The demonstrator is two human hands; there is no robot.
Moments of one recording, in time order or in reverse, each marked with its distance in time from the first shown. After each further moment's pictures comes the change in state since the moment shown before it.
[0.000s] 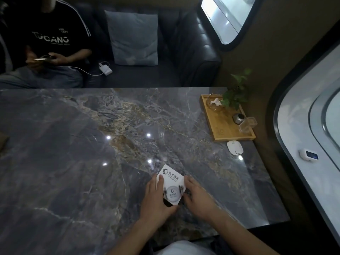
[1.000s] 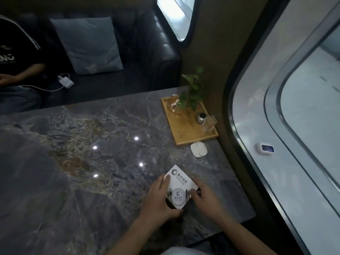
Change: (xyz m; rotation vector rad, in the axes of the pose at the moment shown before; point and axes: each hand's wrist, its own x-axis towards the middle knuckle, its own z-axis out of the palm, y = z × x) left_hand 0.056 0.124 0.053 0.032 -0.184 0.224; right_hand -0.033 0.114 -0.093 0.465 0.292 0.188
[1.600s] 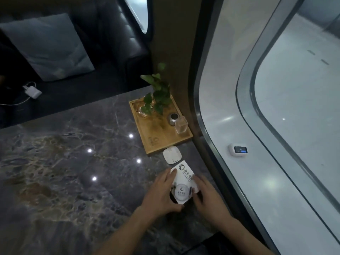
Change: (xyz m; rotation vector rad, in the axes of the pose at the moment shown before) left_hand 0.098 0.078 0.044 0.114 -0.192 0.137; right_hand 0.014 0.062 -0.089 -0.176 0.046 -0.066
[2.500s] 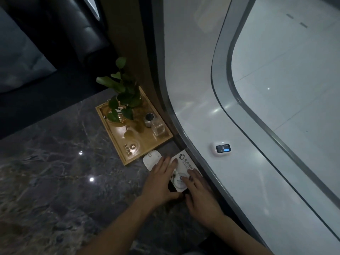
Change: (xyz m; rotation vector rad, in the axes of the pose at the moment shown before) left_hand 0.092 0.012 0.020 0.184 -0.130 0.170; right_hand 0.018 0.029 -0.009 -0.164 -0.017 0.046
